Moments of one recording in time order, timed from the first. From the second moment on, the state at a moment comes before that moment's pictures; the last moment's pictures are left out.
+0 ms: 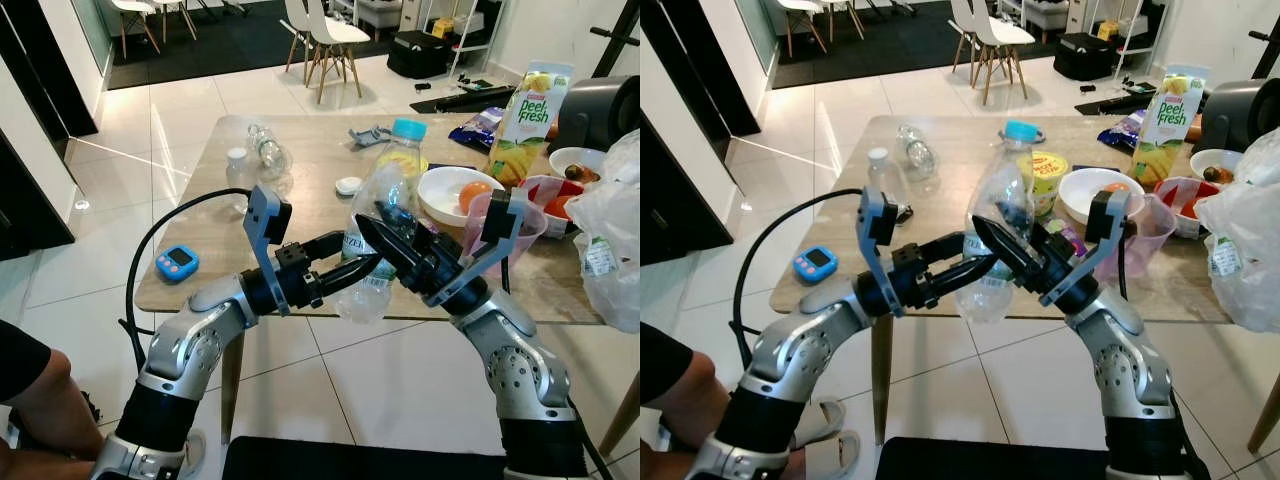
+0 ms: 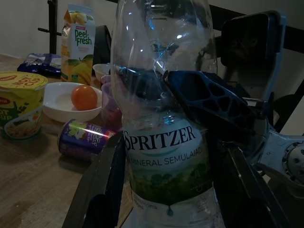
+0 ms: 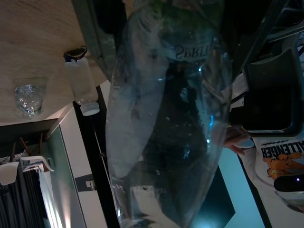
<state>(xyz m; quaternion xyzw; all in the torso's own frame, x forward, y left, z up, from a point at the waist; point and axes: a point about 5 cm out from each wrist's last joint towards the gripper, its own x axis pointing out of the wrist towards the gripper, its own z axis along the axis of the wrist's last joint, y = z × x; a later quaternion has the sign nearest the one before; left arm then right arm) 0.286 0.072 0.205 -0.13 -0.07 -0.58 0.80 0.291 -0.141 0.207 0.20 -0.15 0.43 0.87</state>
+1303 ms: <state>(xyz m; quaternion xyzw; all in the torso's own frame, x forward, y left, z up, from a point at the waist) 0.281 0.139 0.253 -0.19 -0.14 -0.56 0.79 0.252 -0.156 0.189 0.06 -0.06 0.56 0.82</state>
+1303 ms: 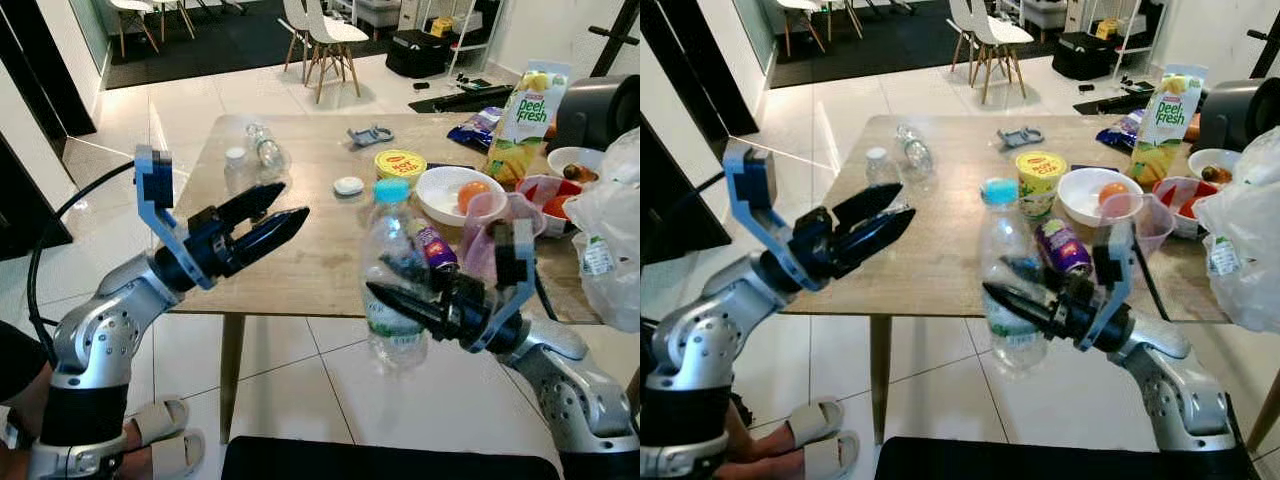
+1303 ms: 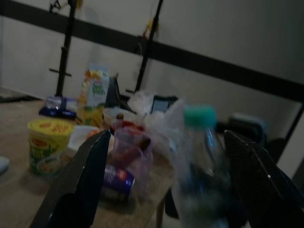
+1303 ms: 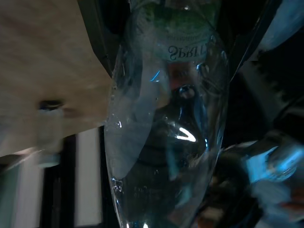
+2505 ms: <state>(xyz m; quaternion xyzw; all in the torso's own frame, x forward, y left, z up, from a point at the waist) 0.266 0.106 0.238 -0.22 -0.08 -0.64 0.74 0.251 -0.131 0.183 0.05 -0.05 0.58 0.81</state>
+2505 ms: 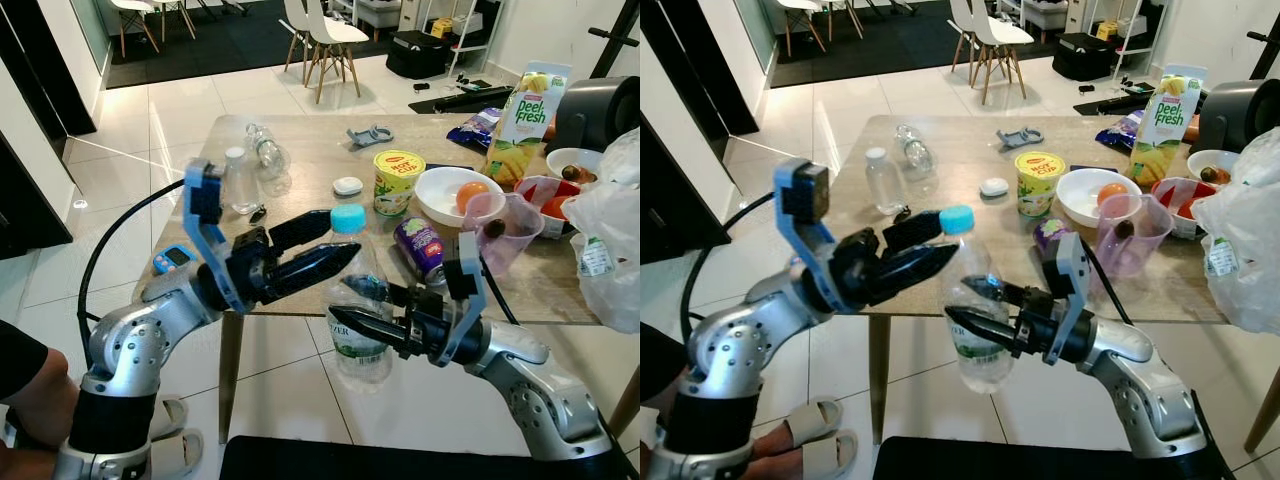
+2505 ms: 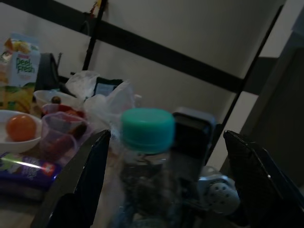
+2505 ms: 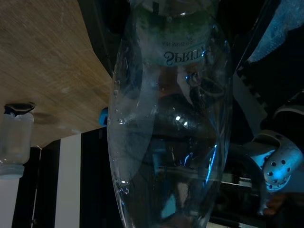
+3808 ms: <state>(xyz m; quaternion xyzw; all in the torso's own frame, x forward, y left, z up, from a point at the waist) 0.263 0.093 0.227 -0.20 -0.04 -0.66 0.73 0.243 -0.119 0.174 0.03 -0.02 0.61 0.79</state>
